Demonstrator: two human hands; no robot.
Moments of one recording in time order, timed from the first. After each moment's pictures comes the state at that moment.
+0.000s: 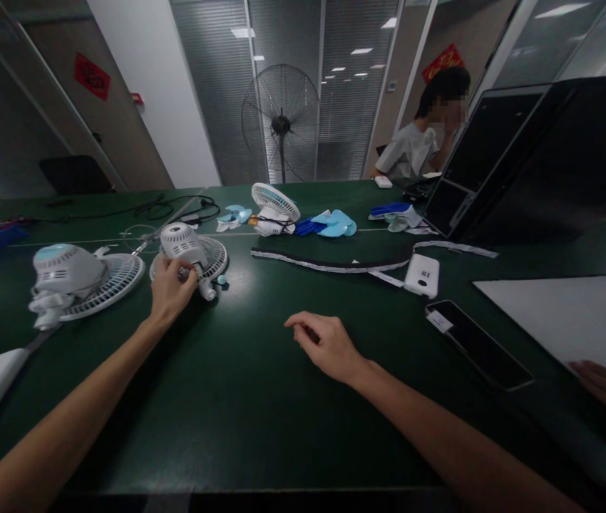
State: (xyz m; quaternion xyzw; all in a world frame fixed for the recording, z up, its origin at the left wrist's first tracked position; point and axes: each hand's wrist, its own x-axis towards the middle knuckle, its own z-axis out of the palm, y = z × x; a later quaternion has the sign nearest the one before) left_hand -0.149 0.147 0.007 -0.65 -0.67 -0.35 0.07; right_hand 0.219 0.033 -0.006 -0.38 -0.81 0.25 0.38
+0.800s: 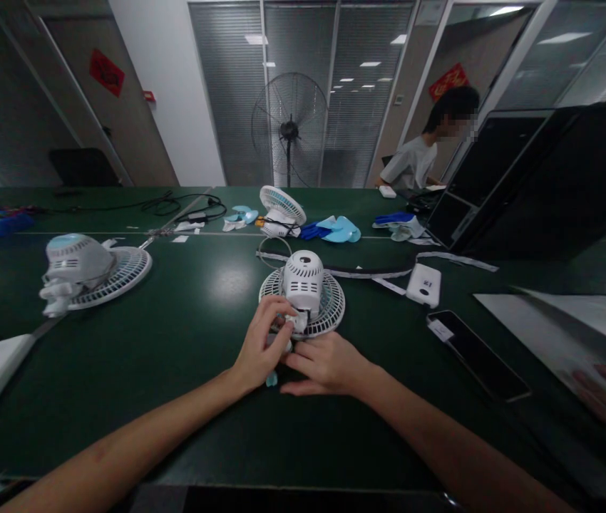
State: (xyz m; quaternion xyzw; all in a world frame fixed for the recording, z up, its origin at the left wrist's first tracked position) left_hand 0.022 0.026 0.004 -0.77 -0.36 -0.48 -0.23; right_hand 0.218 0.028 -0.011 -0.17 -0.96 -0.08 0.23
